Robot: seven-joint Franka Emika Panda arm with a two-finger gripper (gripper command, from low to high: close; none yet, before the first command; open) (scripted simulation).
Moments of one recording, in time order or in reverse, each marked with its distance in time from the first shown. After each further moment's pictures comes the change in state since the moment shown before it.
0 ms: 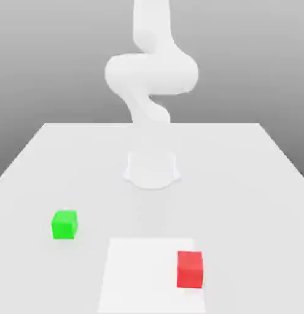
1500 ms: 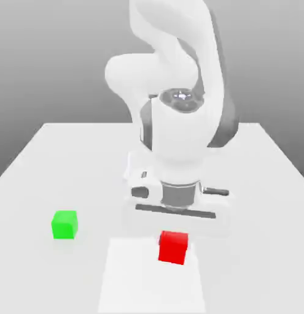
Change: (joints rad) arm -0.156 0.717 0.009 -0.381 -0.078 0.379 0.378
